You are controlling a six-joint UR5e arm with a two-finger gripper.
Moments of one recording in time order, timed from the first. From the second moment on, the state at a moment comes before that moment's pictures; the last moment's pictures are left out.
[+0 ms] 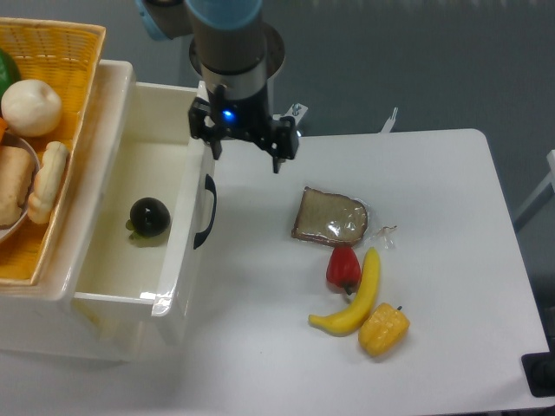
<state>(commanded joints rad) 2.41 -1.63 -1.57 -1.46 1.59 0.63</state>
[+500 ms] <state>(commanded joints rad) 2.43 -1.73 -1.57 -1.41 1.58 0.62</state>
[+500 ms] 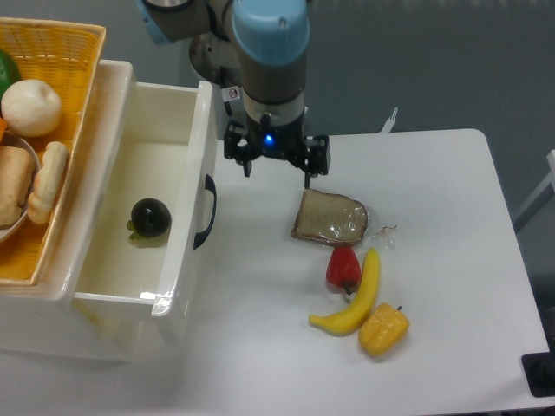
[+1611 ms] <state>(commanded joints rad) 2.41 -1.87 -1.57 -1.37 1.54 0.39</state>
